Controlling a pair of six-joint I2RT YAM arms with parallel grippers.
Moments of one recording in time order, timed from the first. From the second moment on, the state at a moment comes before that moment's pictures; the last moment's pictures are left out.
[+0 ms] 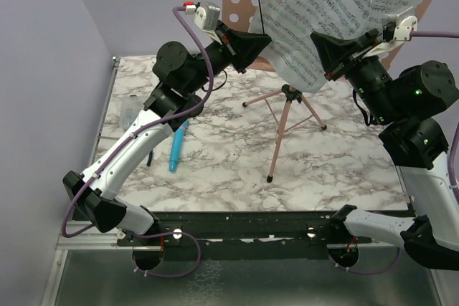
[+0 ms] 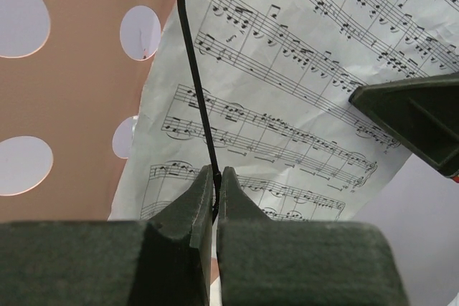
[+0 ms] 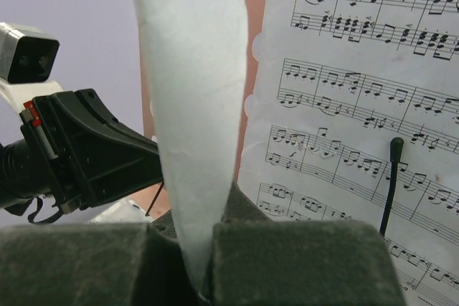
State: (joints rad) left arm -0.68 1.43 1.61 0.25 0.30 -0.46; right arm 0.66 1.08 1.69 -0.24 0.05 -0.03
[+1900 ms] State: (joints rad) left arm -0.73 1.40 1.55 0.31 0.29 -0.36; right arm 0.66 1.34 1.91 -0.29 -0.12 -0.10
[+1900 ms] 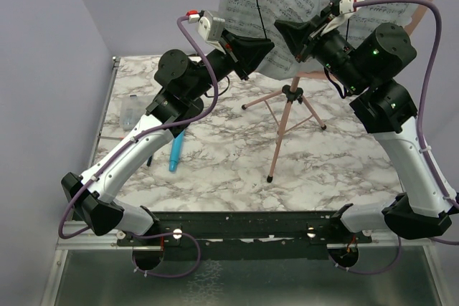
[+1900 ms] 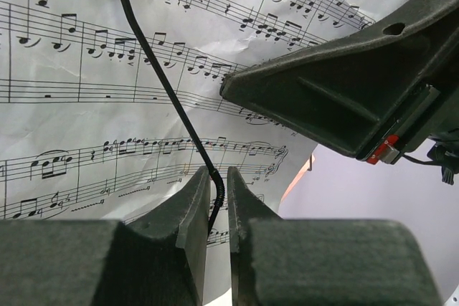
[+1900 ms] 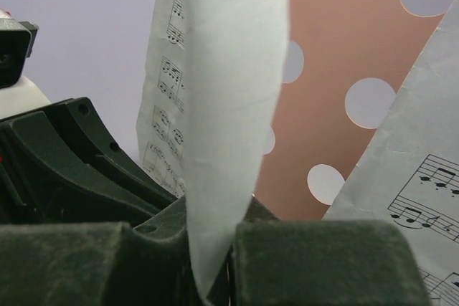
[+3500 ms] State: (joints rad) left arm -0.73 1.40 1.55 0.31 0.27 -0.37; right arm 0.66 1.19 1.78 -0.34 0.07 -0.05
